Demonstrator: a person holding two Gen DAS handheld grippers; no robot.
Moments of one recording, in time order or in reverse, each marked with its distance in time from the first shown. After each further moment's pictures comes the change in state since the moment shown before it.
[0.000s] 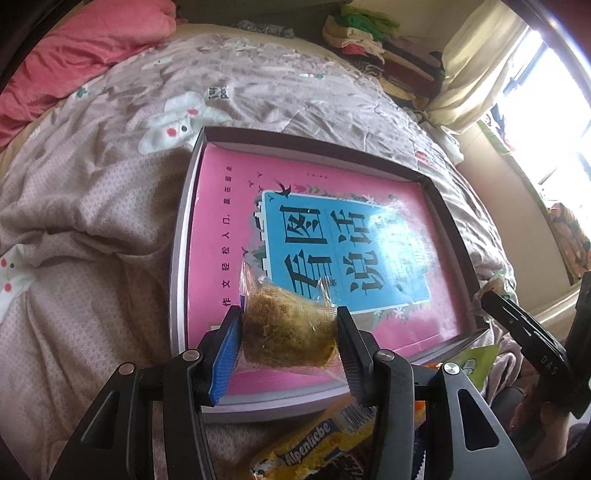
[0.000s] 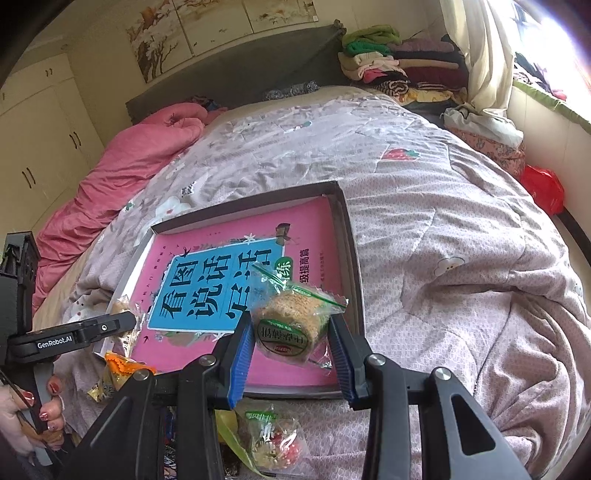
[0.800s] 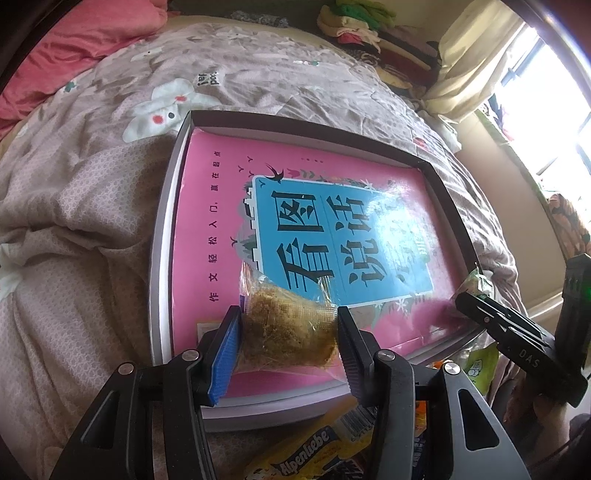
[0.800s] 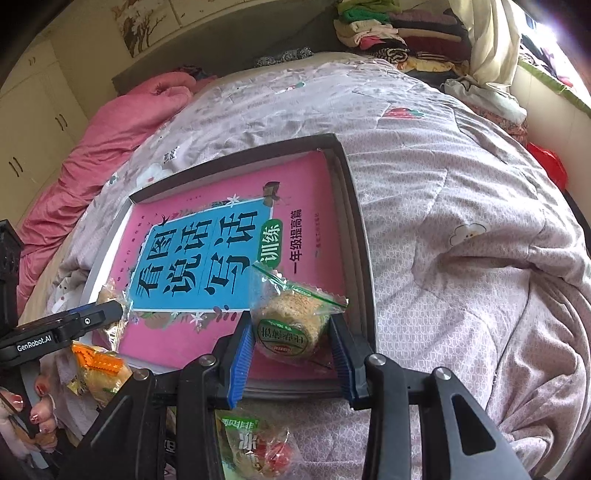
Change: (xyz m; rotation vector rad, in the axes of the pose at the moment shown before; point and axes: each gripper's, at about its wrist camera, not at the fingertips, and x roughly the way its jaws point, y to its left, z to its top) left arm 0.014 -0.004 -0.001 0.018 0.040 -0.011; right arm 0.035 -0.005 -0.006 0.014 0.136 -0.025
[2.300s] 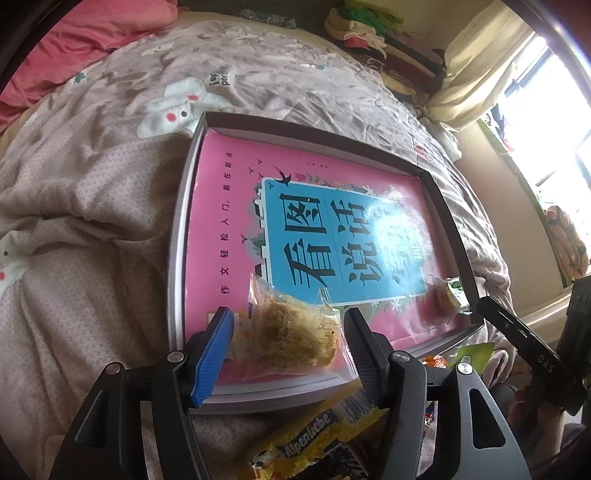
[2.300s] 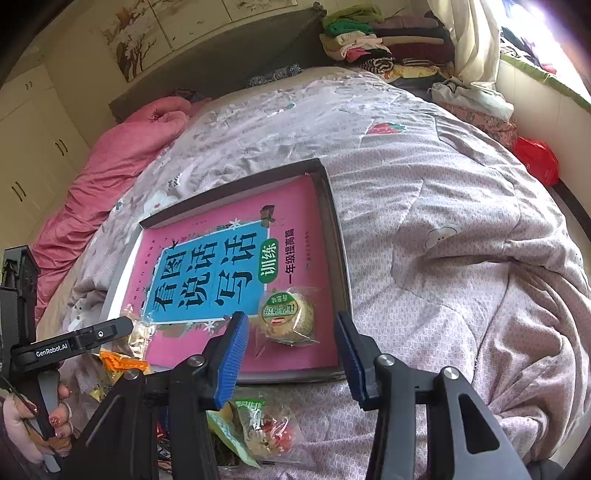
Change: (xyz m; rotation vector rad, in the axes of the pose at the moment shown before) left arm -0.015 0.009 -0.002 -0.043 -0.004 -0.018; right arm -0.033 -0.009 -0.002 0.062 -0.071 0.023
